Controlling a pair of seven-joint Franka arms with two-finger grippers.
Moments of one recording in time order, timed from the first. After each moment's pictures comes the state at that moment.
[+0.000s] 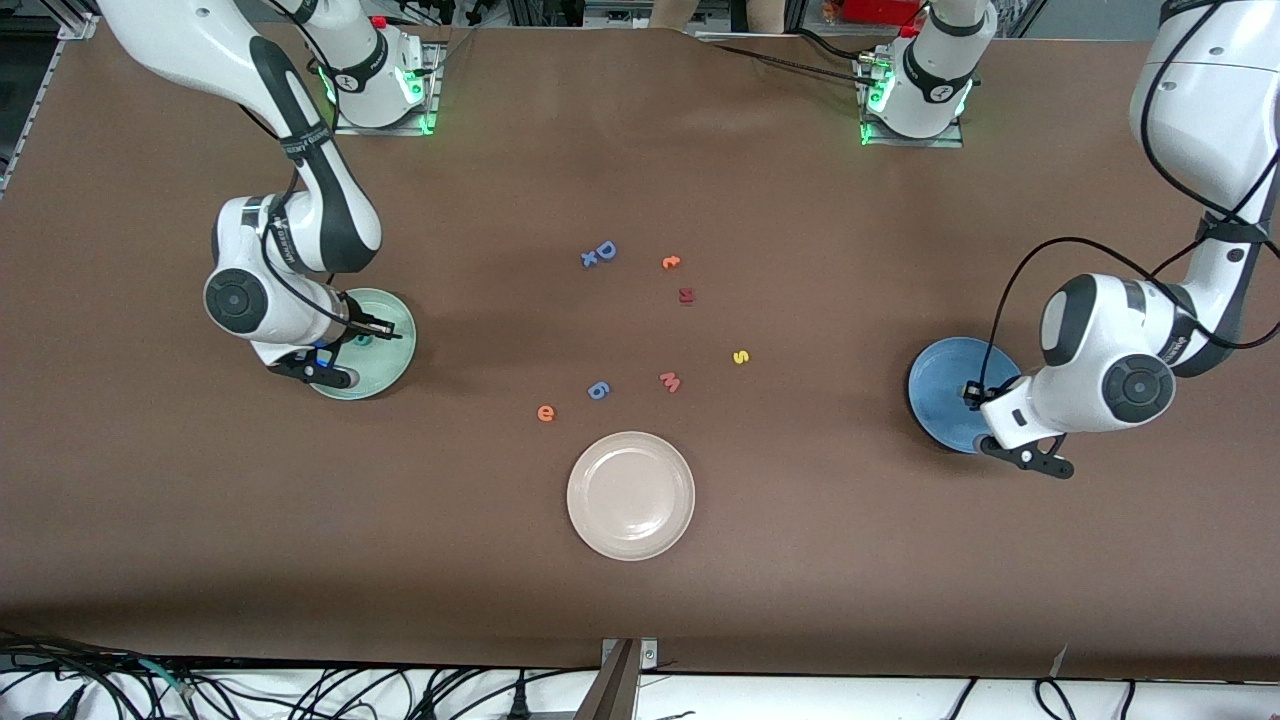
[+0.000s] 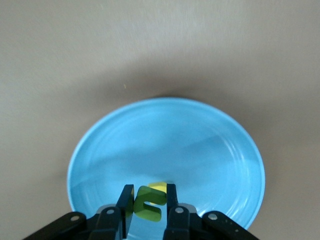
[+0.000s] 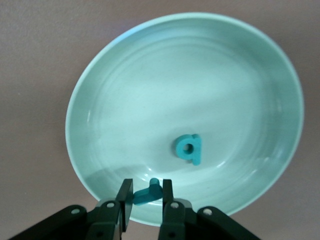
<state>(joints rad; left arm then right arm) 0.35 0.62 -0.37 -1.74 0.30 2.09 0.15 0.24 0.40 -0.08 -2.09 0.08 2.21 0.33</state>
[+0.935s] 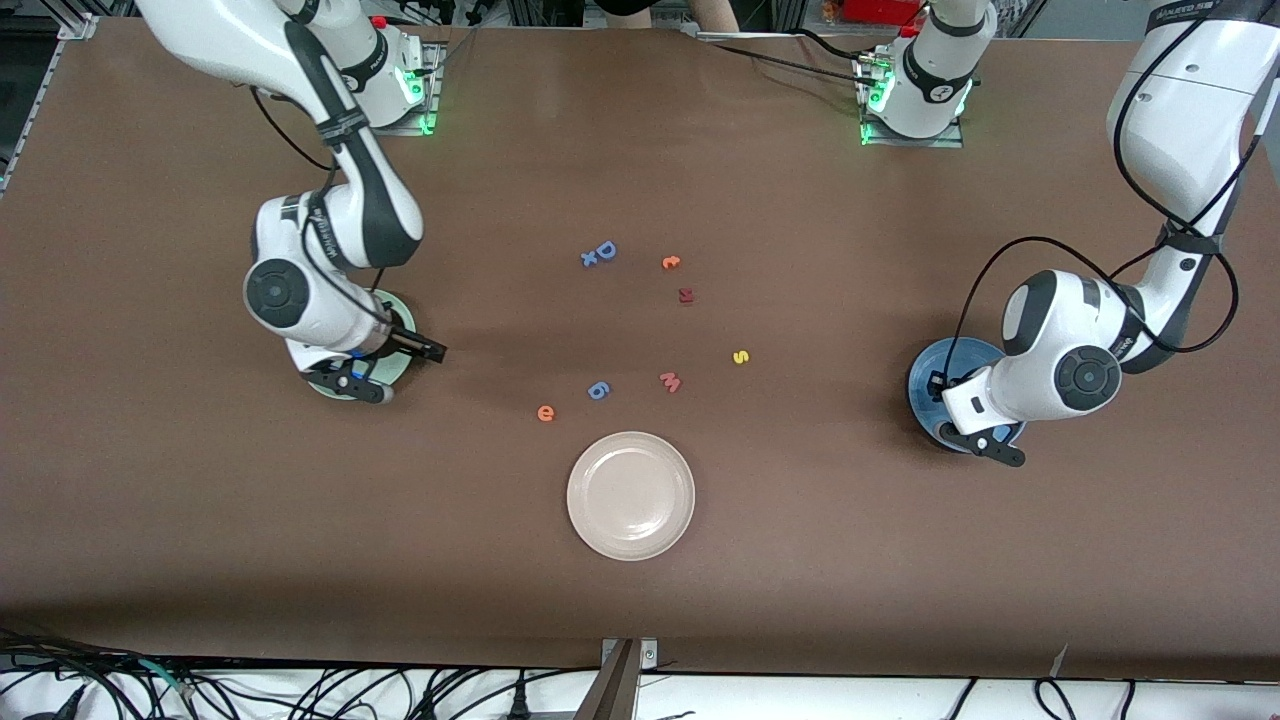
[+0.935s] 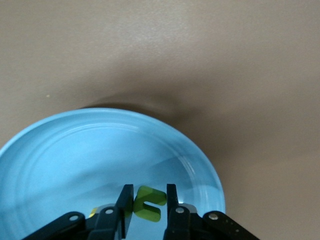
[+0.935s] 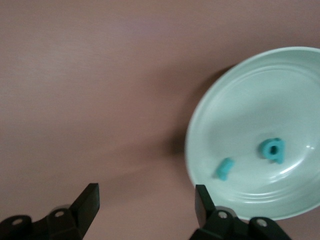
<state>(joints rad) 0.32 0.65 -0.40 -1.80 0.30 2.18 0.14 0.38 0.42 -0.07 -1.94 0.13 2.23 0.56</state>
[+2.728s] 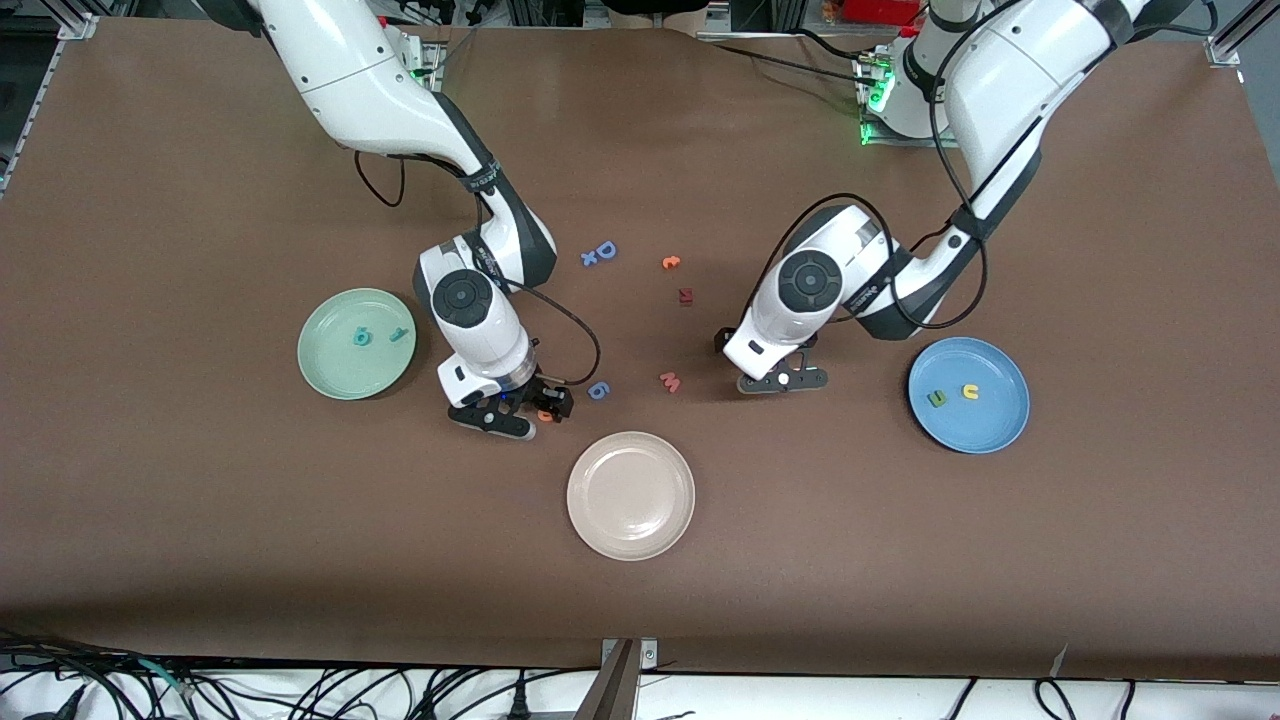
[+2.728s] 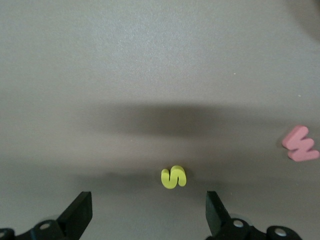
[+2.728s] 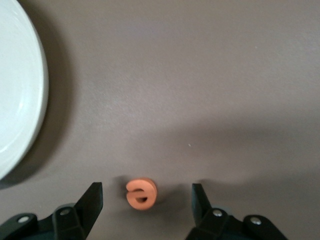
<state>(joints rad) 0.01 0.69 -0.62 -1.81 0.42 2.25 -0.91 0.56 0.76 -0.04 -1.67 0.04 2.63 0.75</state>
